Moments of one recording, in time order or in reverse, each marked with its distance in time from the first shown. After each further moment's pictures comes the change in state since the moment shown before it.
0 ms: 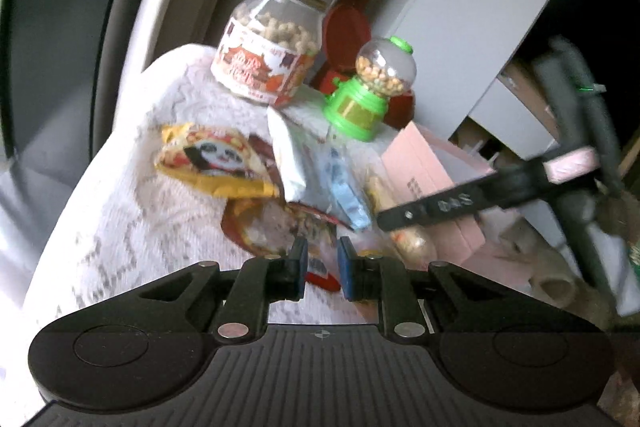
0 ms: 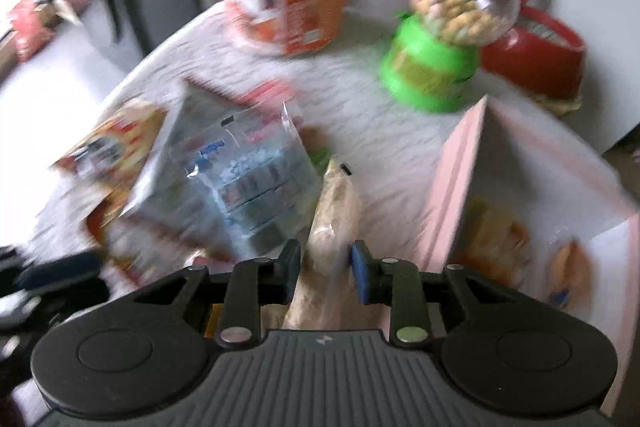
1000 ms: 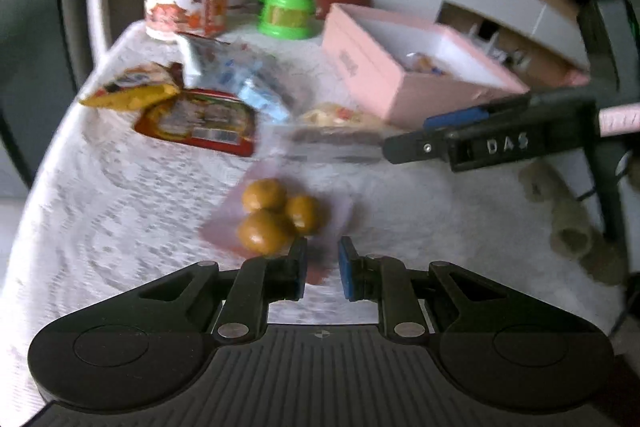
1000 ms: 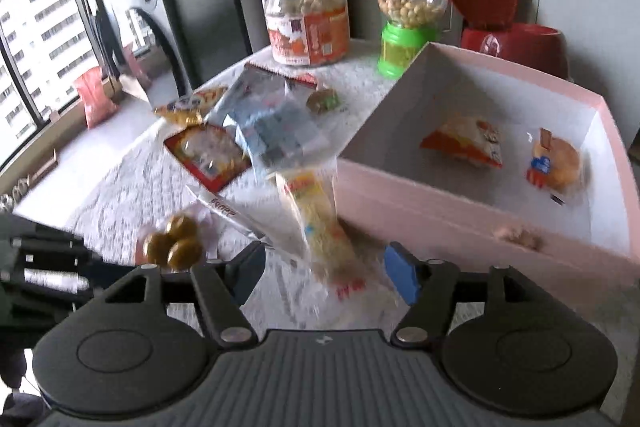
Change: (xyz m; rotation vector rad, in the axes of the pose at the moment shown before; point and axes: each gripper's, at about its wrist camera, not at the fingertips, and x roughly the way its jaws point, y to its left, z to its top) left arm -0.005 -0.092 -0.072 0.331 0.186 0.157; right arm -0.048 -0.047 -0.140 0.048 -0.314 0.161
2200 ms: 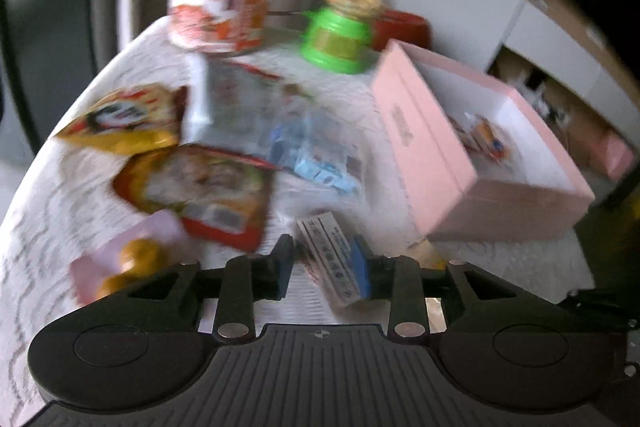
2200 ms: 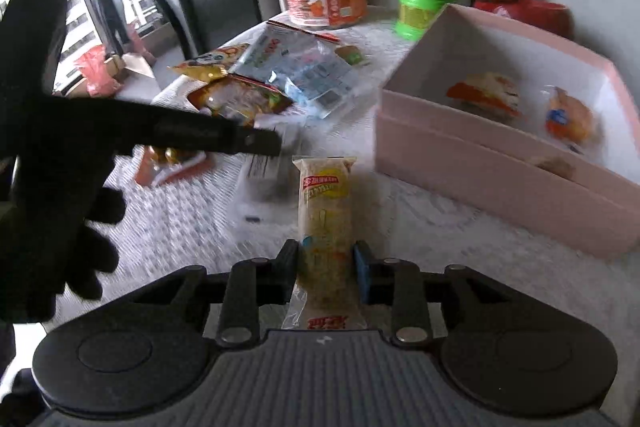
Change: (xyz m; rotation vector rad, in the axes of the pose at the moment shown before) left arm 0.055 0.003 0.061 -0.184 -0.021 0.037; right arm -0.018 0.018 -0.035 -0.019 0.060 -0.044
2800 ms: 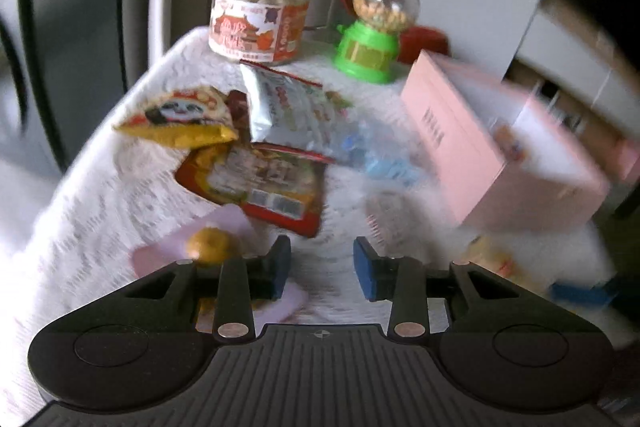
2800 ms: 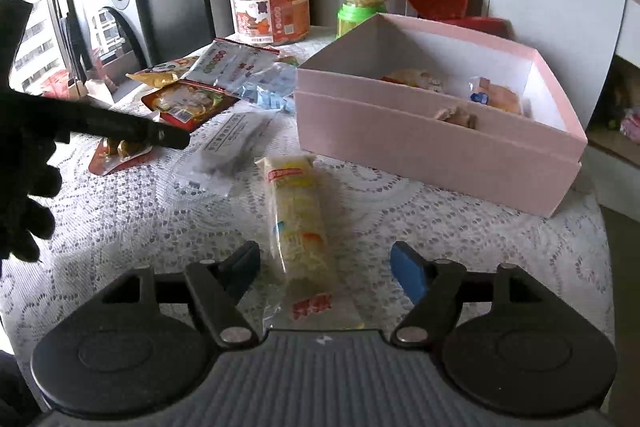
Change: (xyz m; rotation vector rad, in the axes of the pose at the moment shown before) left arm -0.029 0.036 -0.016 -0.079 -0.062 0.003; right arm -0.012 -0.019 -0.041 0.028 -0.119 -0.108
